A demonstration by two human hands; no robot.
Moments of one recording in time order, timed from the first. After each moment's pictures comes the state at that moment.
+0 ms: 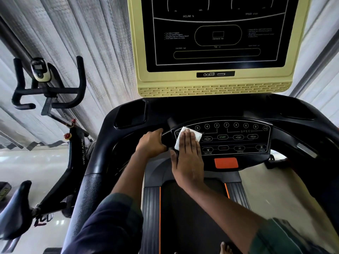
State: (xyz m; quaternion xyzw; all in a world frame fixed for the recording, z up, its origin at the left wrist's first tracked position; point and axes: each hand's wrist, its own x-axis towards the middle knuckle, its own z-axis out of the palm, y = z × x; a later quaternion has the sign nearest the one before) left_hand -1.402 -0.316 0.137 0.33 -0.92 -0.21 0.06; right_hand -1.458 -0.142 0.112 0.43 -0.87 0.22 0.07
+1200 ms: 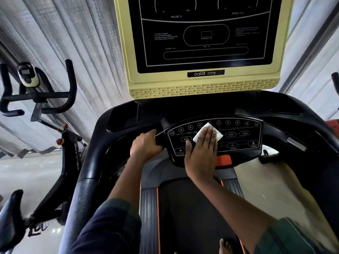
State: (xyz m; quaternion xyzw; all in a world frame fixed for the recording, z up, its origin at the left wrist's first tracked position) left_hand -1.403 -0.306 0.139 0.36 -0.91 -0.18 0.09; right_hand -1.499 -0.123 0.118 0.28 -0.93 0.22 0.09
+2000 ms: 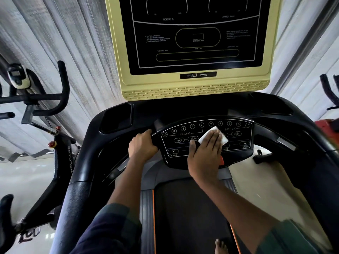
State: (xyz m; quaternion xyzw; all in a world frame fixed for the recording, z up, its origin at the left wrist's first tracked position) left_hand -1.417 -0.288 0.147 0.41 -0.89 -0.15 0.11; right_hand -1.518 -0.103 0.124 0.23 -0.95 0.21 0.08
